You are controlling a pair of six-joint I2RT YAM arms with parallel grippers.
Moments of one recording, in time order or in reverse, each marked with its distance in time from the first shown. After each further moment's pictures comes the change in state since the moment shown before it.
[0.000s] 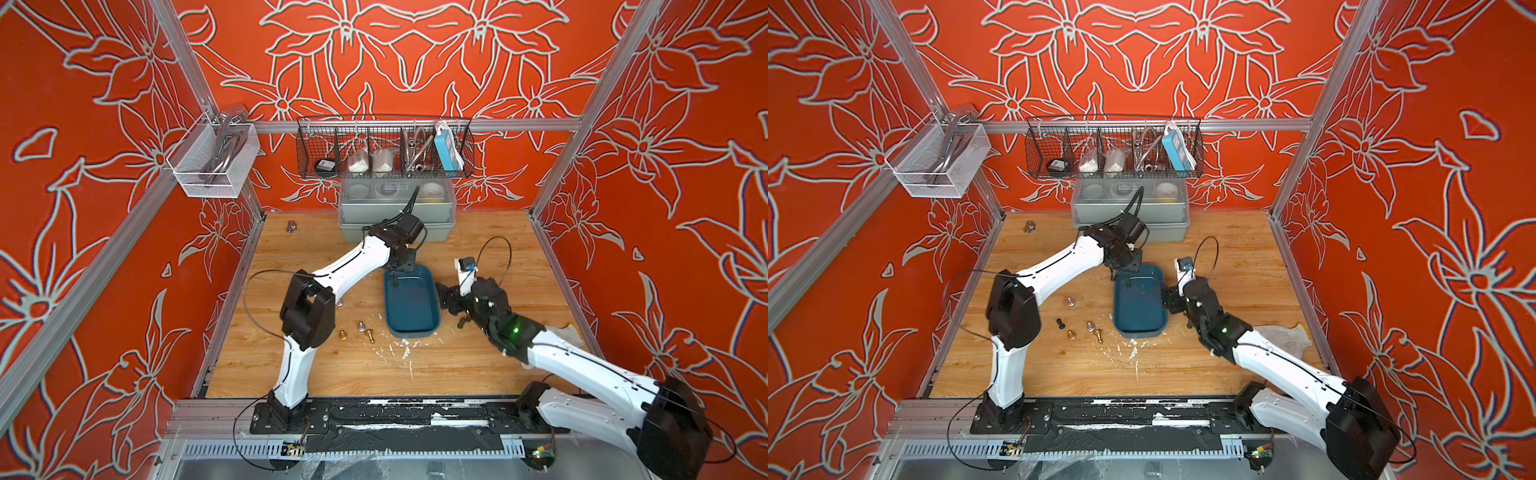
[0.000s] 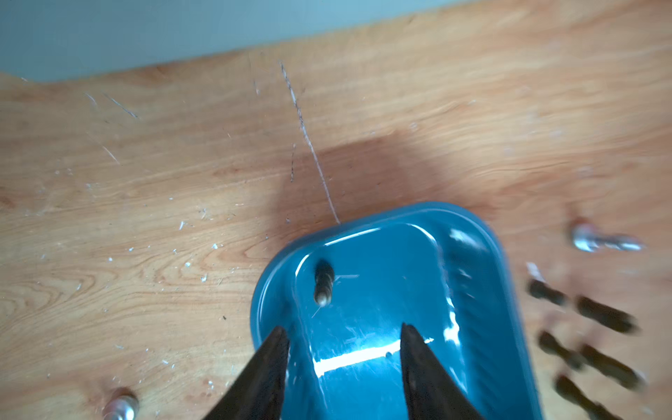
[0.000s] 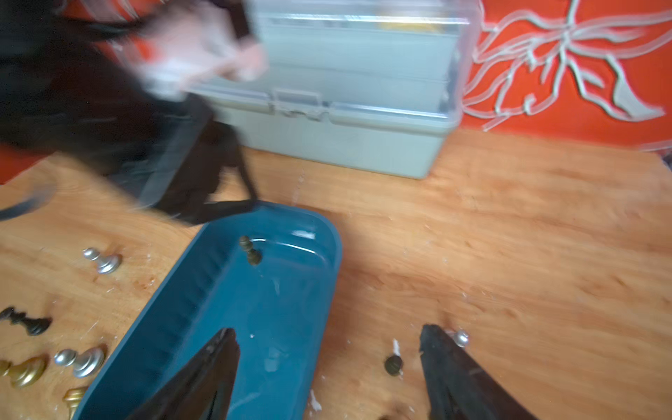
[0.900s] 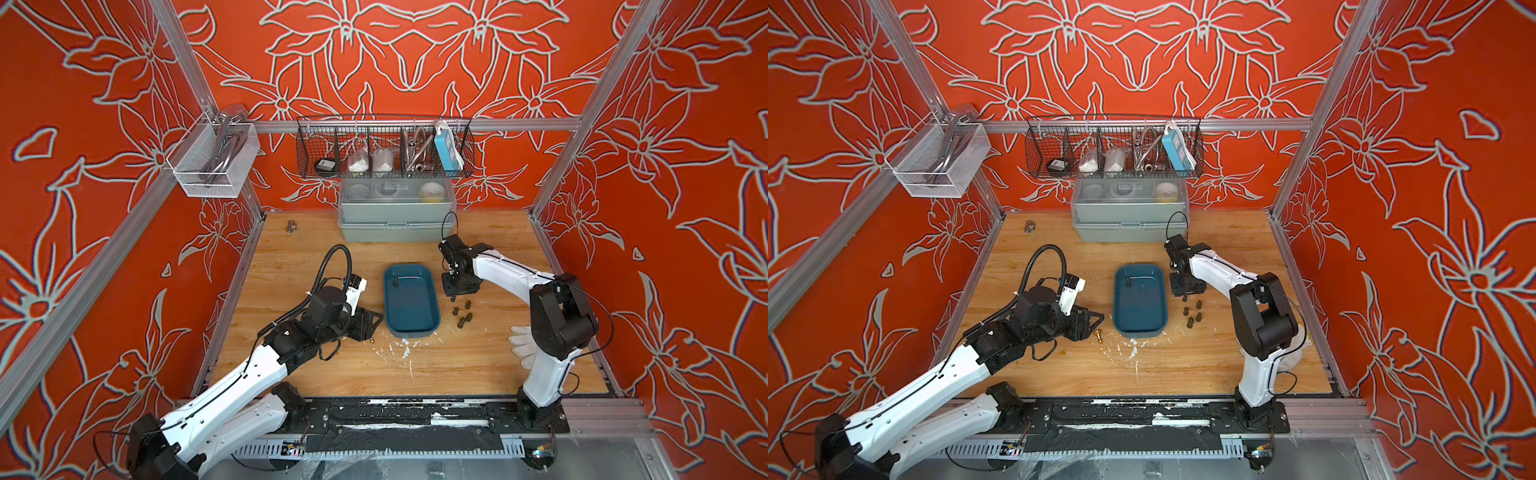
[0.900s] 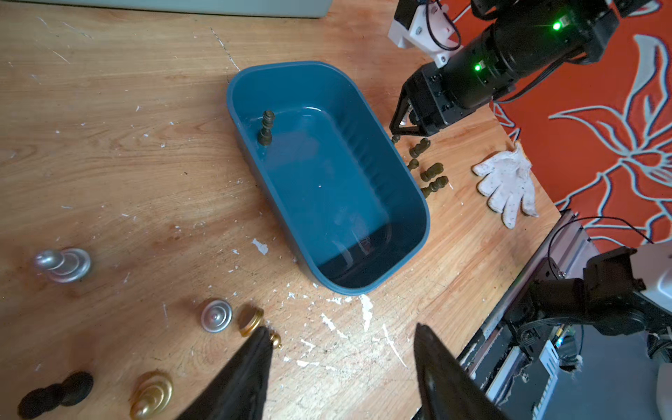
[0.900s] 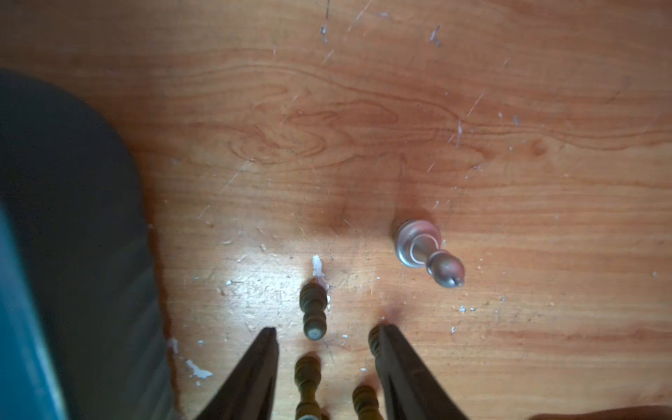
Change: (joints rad) left arm -0.018 -1.067 -1.080 0.451 0.281 0.035; right arm -0.207 0.735 0.573 -0.766 -0.137 0.083
